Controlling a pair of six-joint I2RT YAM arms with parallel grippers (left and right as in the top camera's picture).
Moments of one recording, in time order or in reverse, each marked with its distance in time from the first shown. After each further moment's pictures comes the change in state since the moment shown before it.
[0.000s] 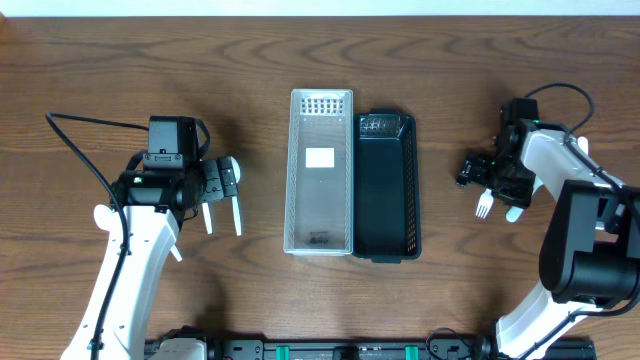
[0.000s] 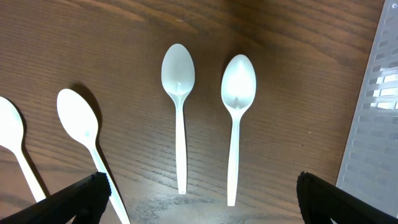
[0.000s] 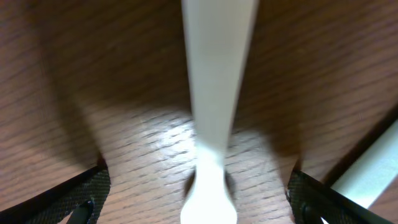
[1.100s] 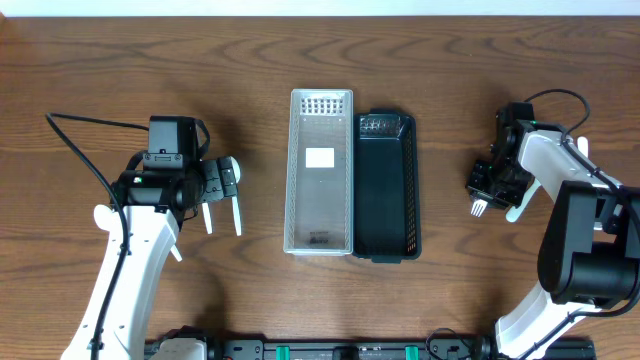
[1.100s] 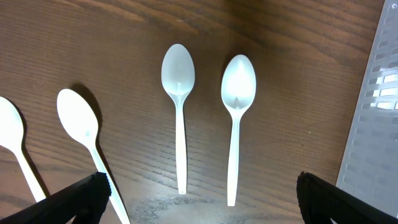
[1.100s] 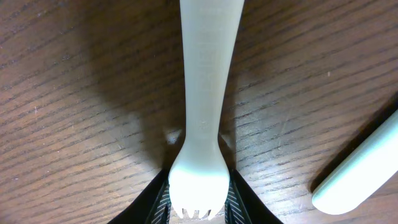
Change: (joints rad) left arm 0.000 0.000 0.000 0.000 0.000 0.000; right arm 0.019 -0.002 -0.008 -0.068 -0.014 0.032
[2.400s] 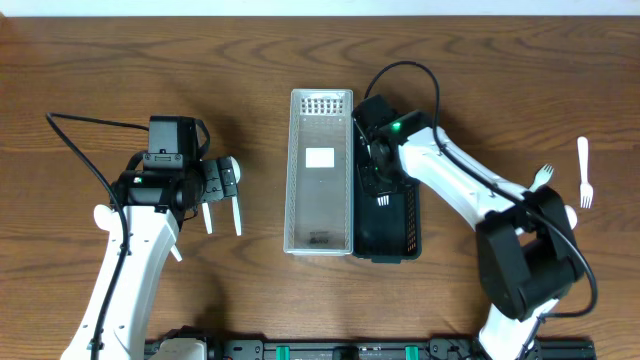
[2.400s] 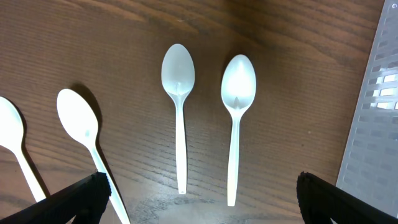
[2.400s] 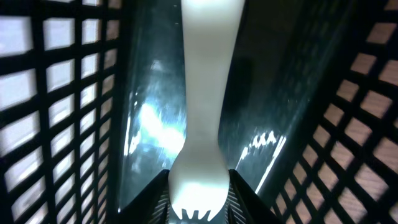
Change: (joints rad) left arm 0.000 0.000 0.000 0.000 0.000 0.000; right arm 0.613 0.031 0.224 -0.071 -0.007 -0.006
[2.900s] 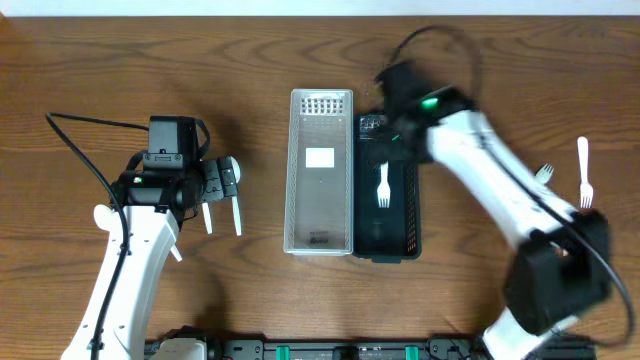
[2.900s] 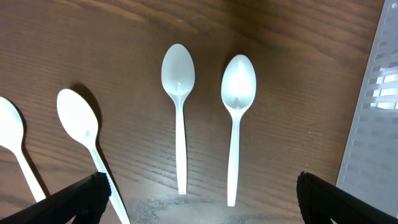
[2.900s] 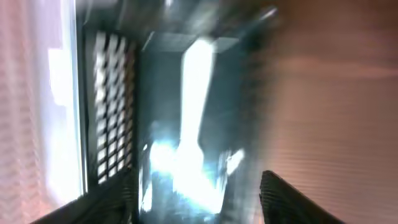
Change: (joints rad) left arm 0.000 0.000 0.000 0.000 0.000 0.000; right arm -0.148 -0.150 0.147 -0.060 0.017 0.052
